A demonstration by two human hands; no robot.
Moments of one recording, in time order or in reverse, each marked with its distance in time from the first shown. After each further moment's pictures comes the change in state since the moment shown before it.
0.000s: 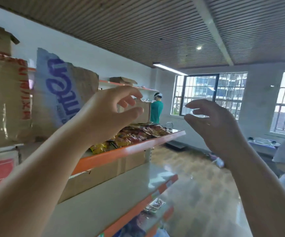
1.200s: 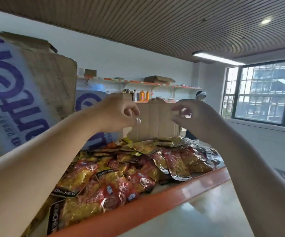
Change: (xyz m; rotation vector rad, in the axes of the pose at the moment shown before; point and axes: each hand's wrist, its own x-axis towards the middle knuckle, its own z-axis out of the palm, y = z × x) left_hand 0.245 -0.247 0.200 0.424 -0.327 -0.328; right_hand 0.300 0.312 0.200 -0.026 -0.348 -0.200
